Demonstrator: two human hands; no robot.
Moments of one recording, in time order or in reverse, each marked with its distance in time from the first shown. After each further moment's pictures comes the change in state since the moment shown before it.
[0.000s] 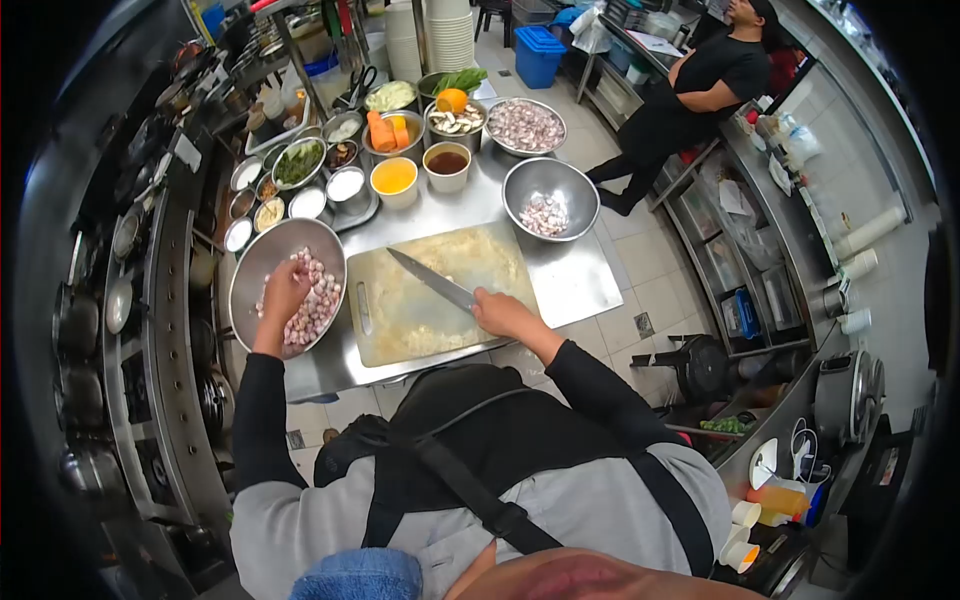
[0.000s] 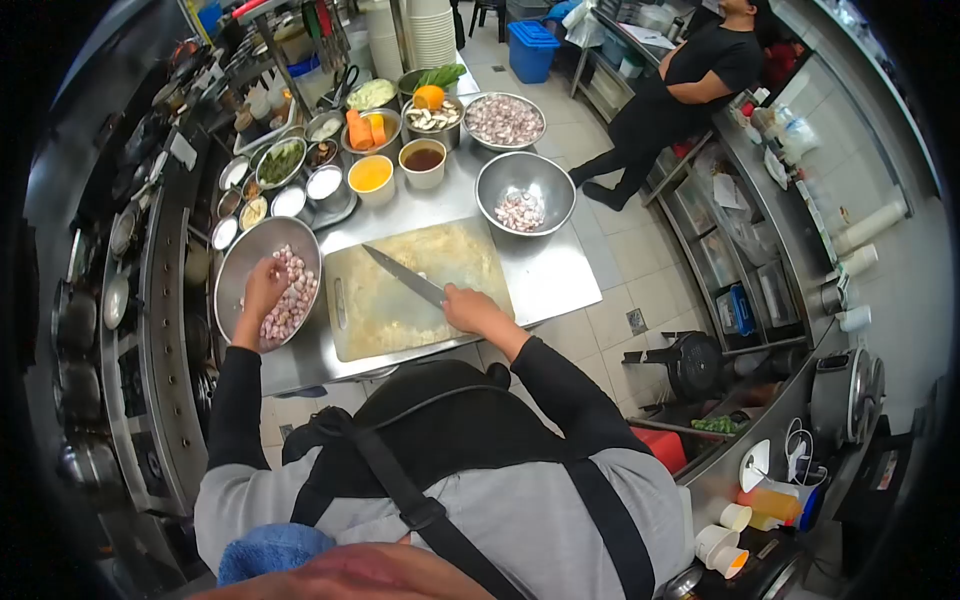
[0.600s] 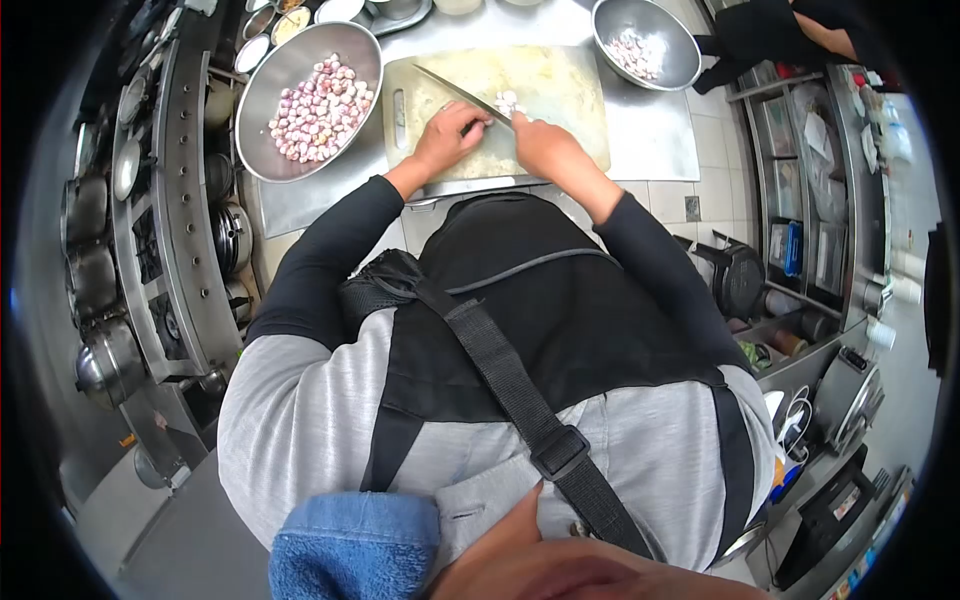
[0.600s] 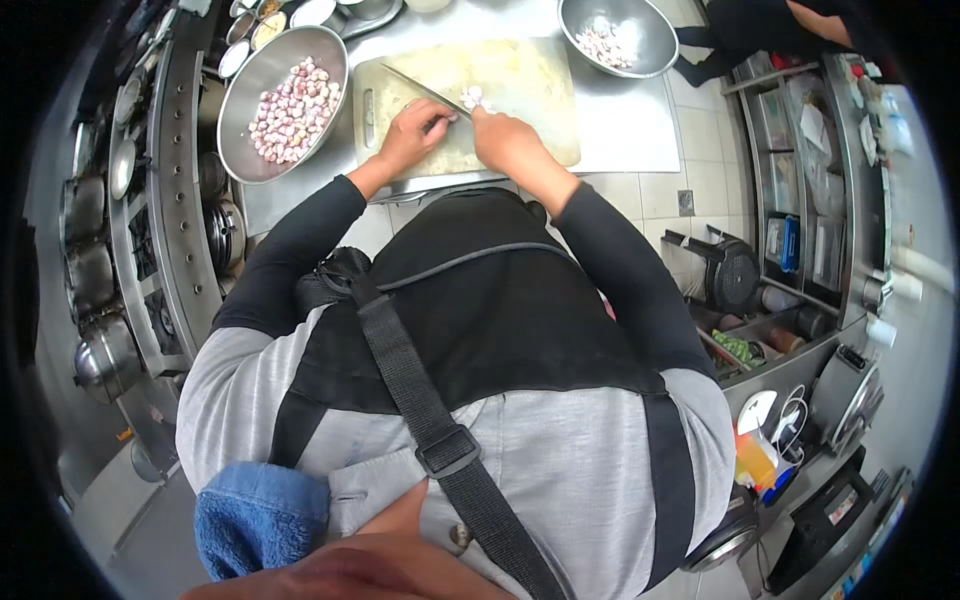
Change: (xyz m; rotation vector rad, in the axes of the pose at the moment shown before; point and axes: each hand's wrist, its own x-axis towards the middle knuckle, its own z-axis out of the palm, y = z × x) left_hand -0.058 0.153 0.168 -0.392 -0.029 0.298; right_hand 0.000 -0.053 0.005 -0.269 -0.024 -0.060
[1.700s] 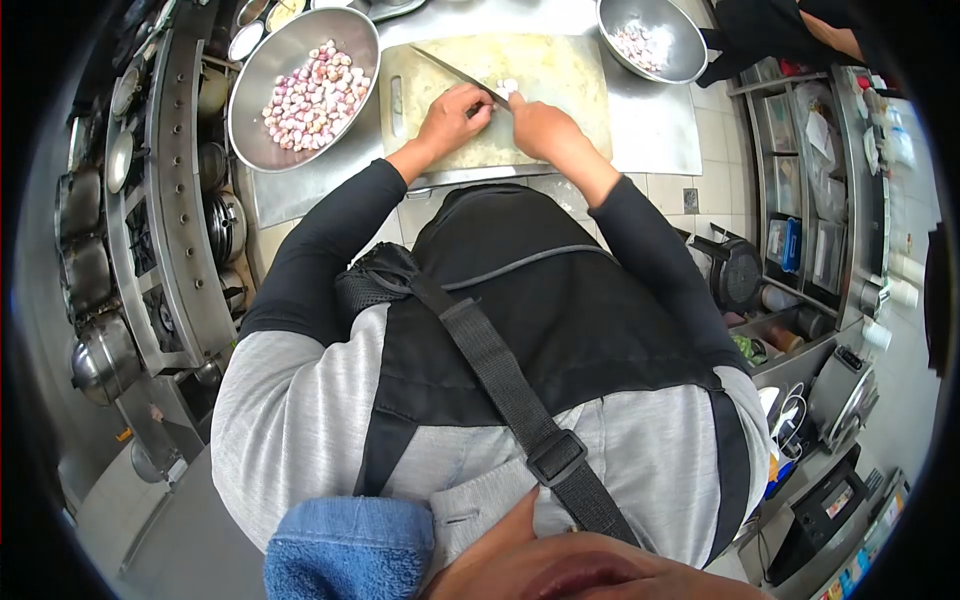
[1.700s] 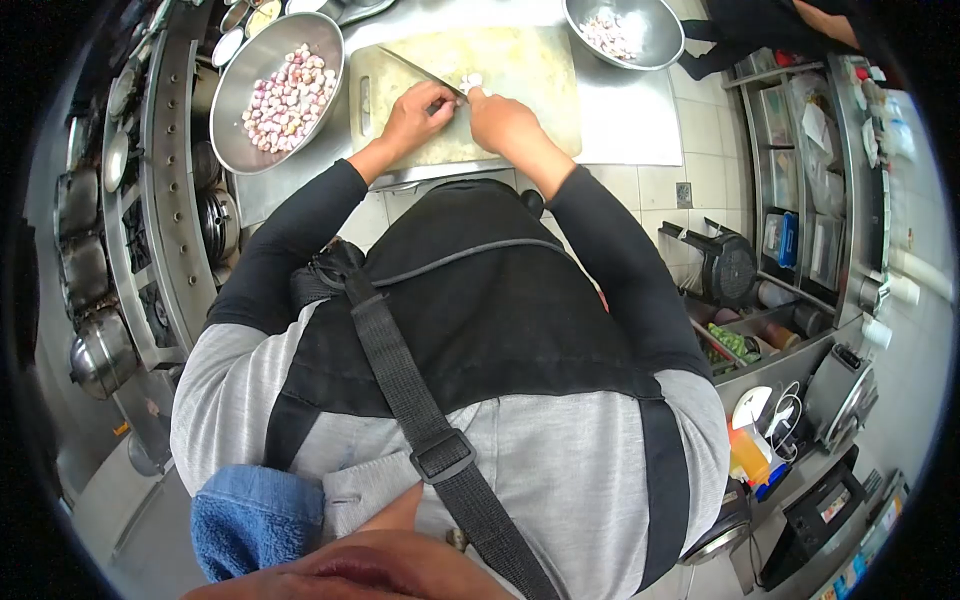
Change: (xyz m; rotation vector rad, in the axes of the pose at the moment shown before) left_hand 0.013 -0.006 0.008 0.006 0.015 0.000; right_hand 0.017 0.000 -0.009 -0.017 -0.040 0.034
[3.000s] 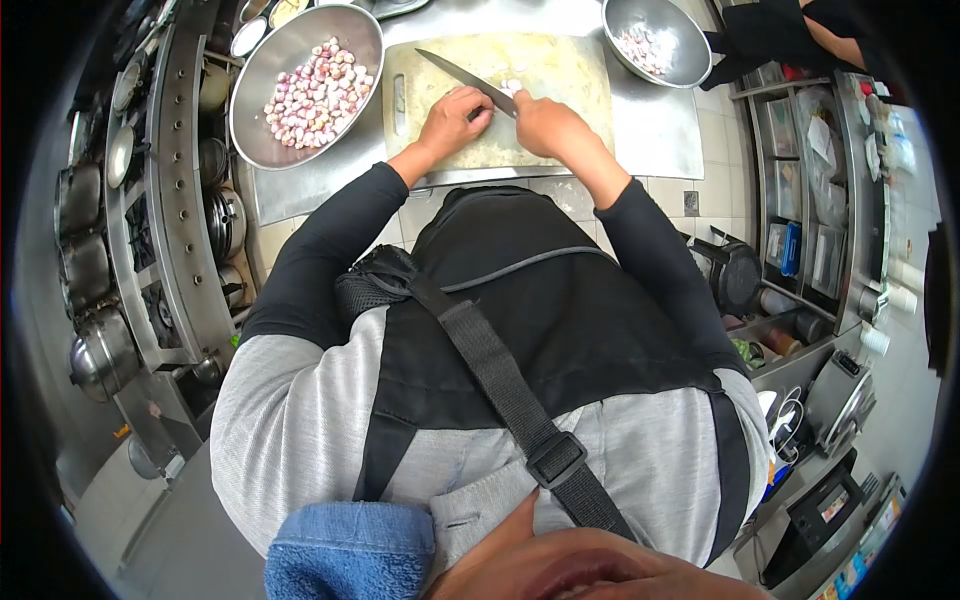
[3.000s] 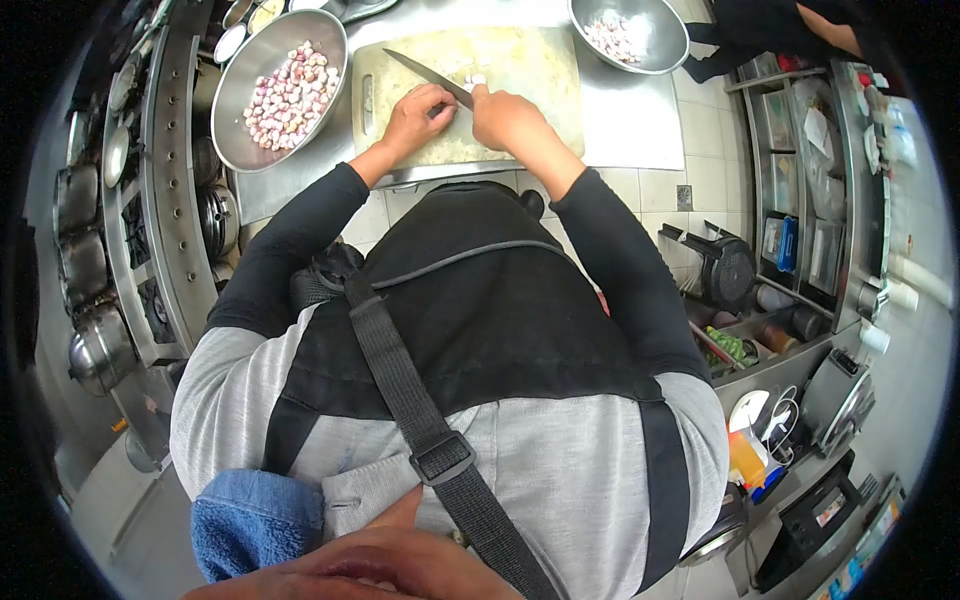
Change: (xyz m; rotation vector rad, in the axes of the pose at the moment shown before) left_hand -0.009 0.005 -0.003 0.049 0.016 -0.001; right_hand 0.002 -0.005 -0.009 0.038 -0.079 0.012
